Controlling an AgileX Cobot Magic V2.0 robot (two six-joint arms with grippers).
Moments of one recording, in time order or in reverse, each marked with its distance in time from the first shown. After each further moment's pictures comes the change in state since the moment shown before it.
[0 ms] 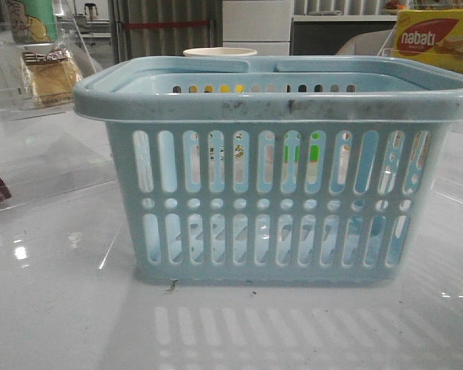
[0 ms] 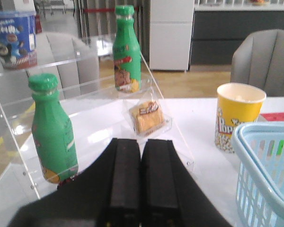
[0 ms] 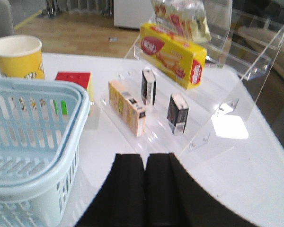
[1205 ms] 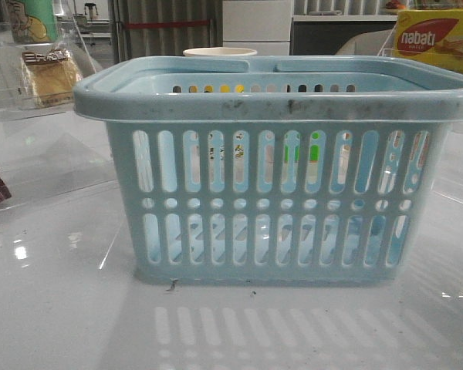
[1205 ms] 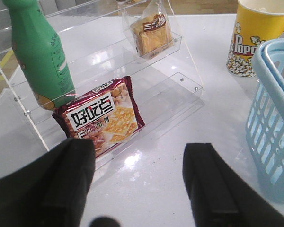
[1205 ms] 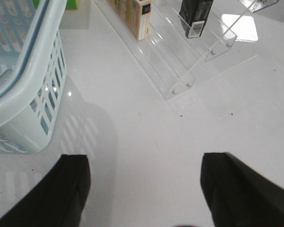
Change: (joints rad) left arm 0.000 0.131 0.006 0.005 0.145 -0.001; right arm -0.002 0.289 0.023 -0.017 0.085 0.000
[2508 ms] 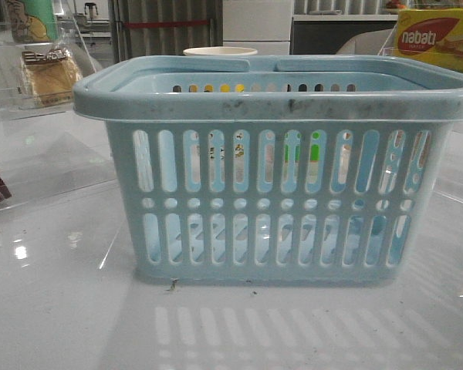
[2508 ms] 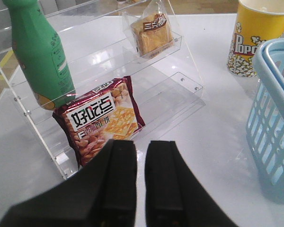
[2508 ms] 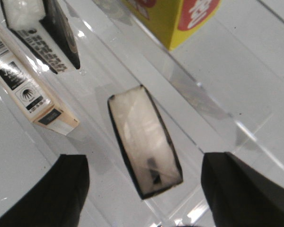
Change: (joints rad) left arm 0.000 0.000 0.000 0.000 0.000 0.000; right arm -0.176 1.108 -0.751 0.040 -0.142 0.014
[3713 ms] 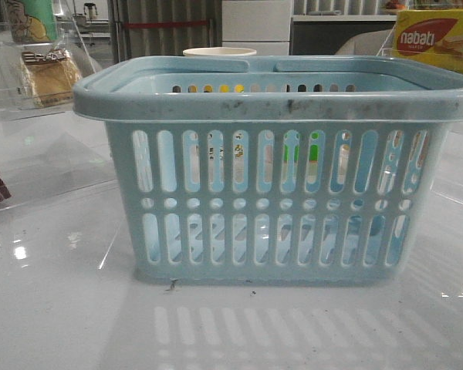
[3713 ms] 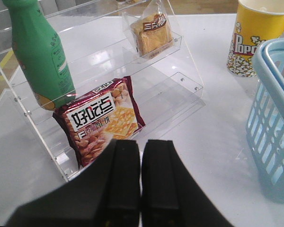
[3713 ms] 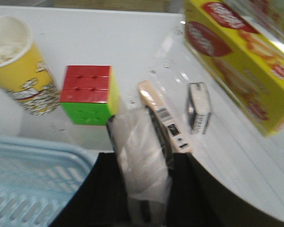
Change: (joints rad) left arm 0.000 0.000 0.000 0.002 0.000 0.000; right arm 0.244 -0.398 -0.021 0.152 0.115 -0.139
